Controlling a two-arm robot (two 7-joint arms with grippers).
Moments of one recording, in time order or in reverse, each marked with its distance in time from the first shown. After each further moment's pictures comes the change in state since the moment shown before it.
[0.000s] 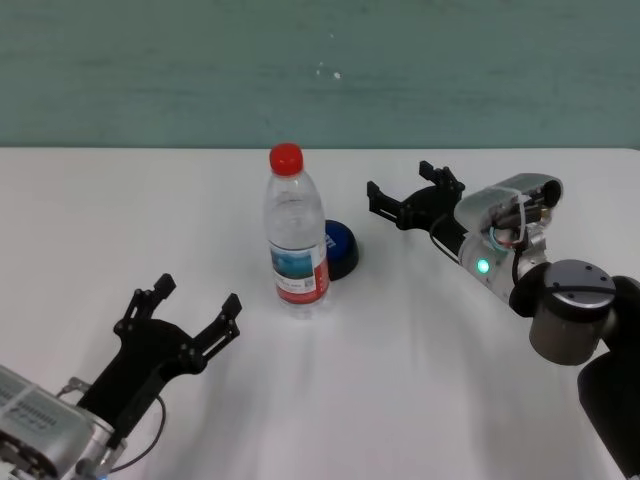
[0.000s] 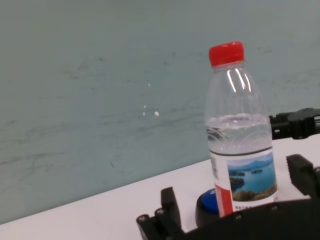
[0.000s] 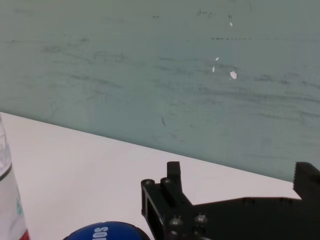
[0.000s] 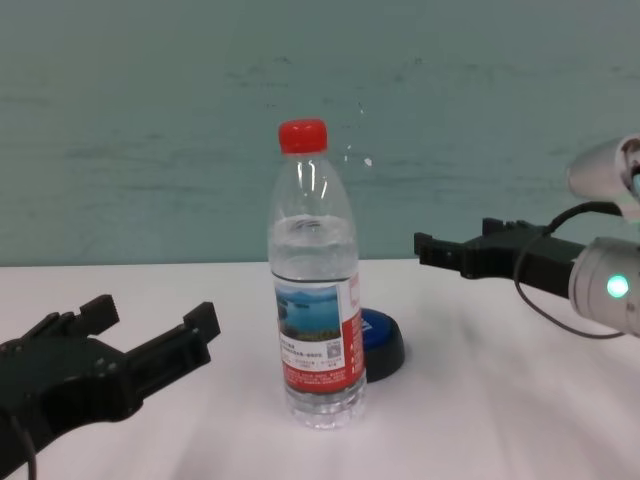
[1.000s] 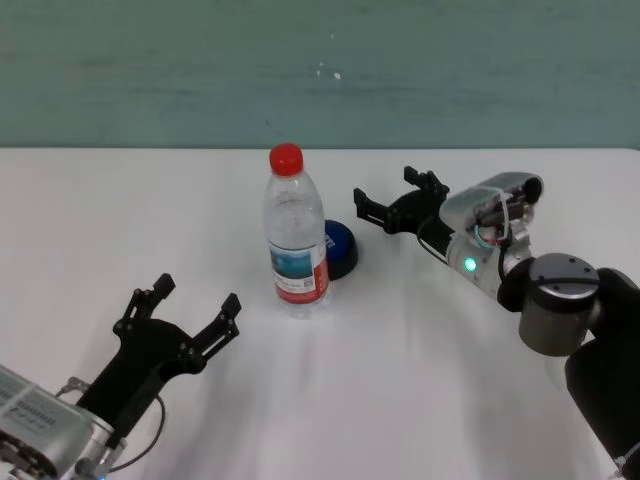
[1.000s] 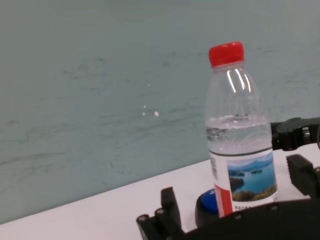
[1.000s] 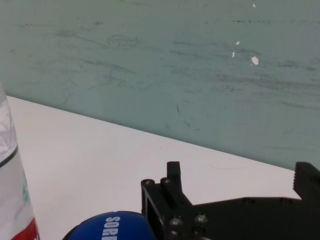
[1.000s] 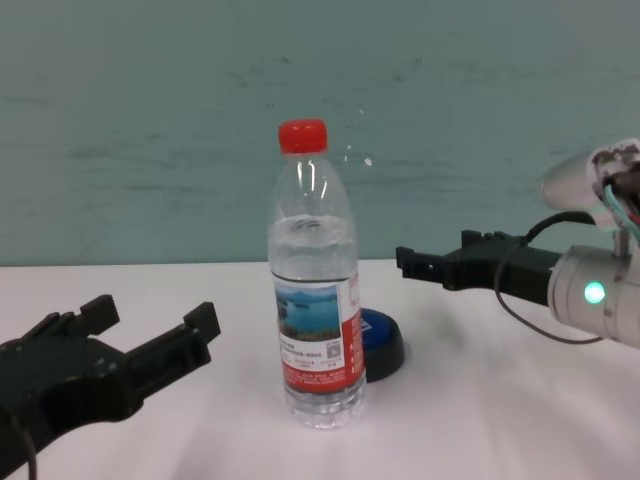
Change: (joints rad) left arm 0.000 0.000 0.000 0.000 0.000 0.000 0.000; right arm 0.065 -0.010 -0.039 0.108 0.003 -0.018 0.033
